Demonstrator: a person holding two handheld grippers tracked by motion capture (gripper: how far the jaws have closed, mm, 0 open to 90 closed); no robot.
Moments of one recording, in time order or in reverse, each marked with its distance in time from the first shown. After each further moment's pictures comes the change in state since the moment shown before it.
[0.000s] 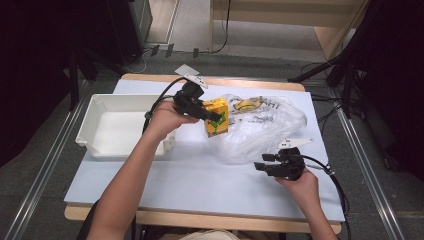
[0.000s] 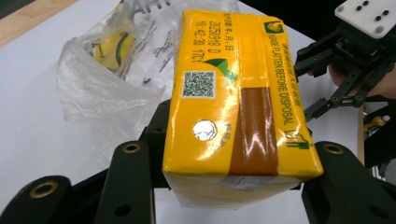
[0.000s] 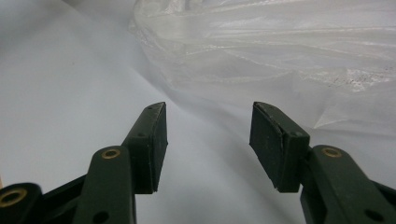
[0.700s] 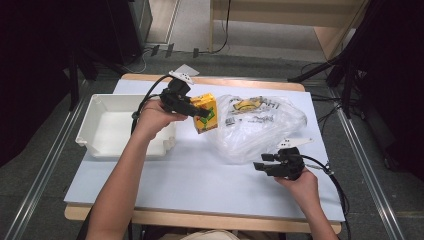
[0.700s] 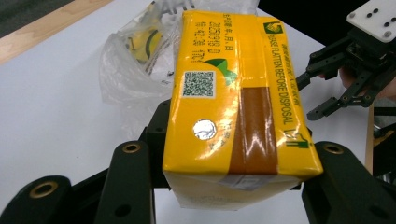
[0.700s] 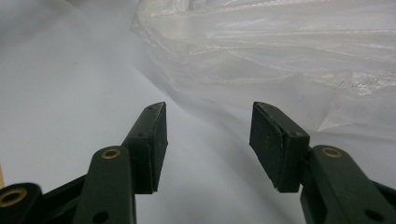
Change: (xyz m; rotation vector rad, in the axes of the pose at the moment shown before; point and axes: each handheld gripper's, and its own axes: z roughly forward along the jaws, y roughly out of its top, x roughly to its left) left arm 0.008 -0.013 -0.031 -0.036 0.057 -0.044; right arm 0.000 0.001 0.001 0.000 0.011 -0.007
